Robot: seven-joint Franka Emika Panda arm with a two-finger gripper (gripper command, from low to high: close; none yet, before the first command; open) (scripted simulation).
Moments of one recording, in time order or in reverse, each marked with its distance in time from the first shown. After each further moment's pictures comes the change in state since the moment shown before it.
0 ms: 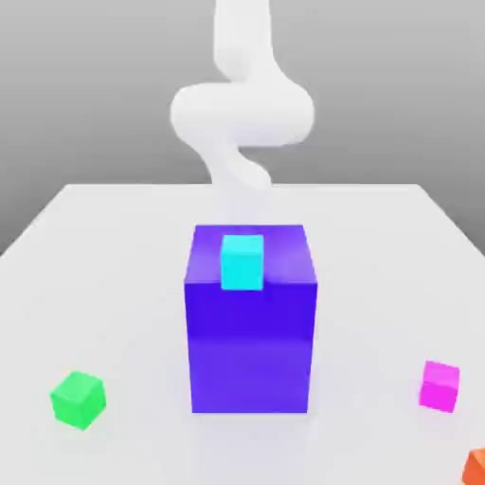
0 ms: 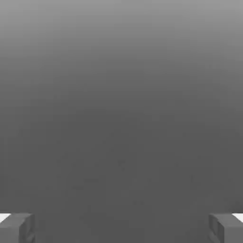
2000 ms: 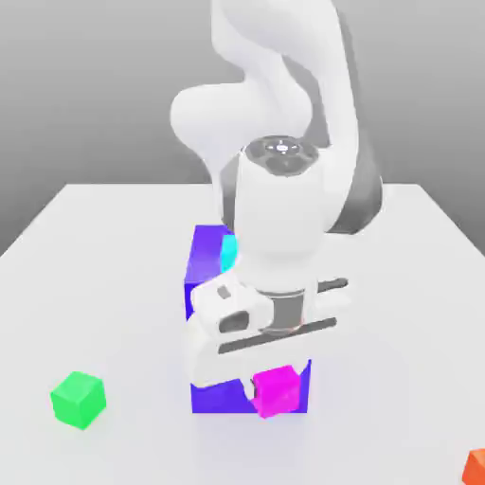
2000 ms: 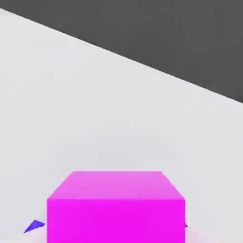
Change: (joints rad) arm 0.121 0.811 -0.241 -0.257 0.011 0.340 -0.221
